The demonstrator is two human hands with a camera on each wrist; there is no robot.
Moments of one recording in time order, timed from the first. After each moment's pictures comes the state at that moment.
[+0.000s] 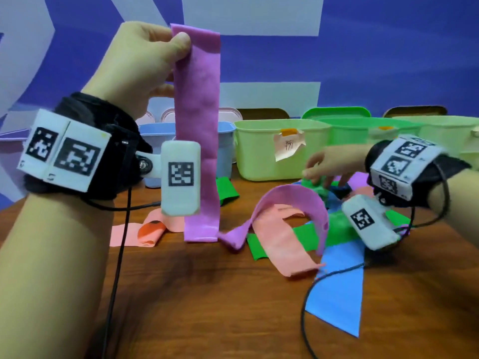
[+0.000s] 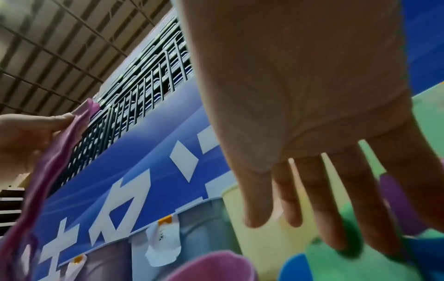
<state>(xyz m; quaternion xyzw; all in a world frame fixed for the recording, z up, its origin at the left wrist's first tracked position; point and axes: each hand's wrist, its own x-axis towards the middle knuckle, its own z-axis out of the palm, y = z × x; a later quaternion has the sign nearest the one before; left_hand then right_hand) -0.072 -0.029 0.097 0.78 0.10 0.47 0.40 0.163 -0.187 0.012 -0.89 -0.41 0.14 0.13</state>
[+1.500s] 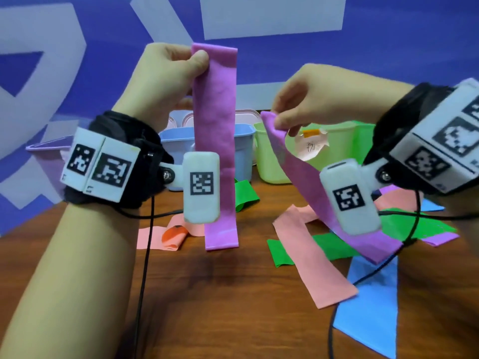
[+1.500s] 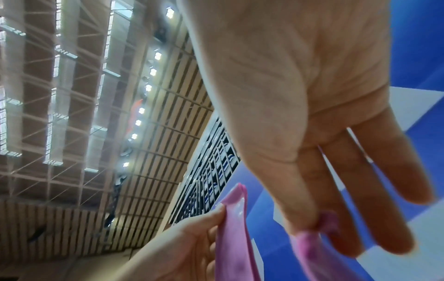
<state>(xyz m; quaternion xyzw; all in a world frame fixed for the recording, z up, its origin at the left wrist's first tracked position) -0.067 -0.020 0.094 0.78 0.12 0.47 0.40 0.075 -0.168 0.090 -0.76 -0.59 -0.07 0.25</state>
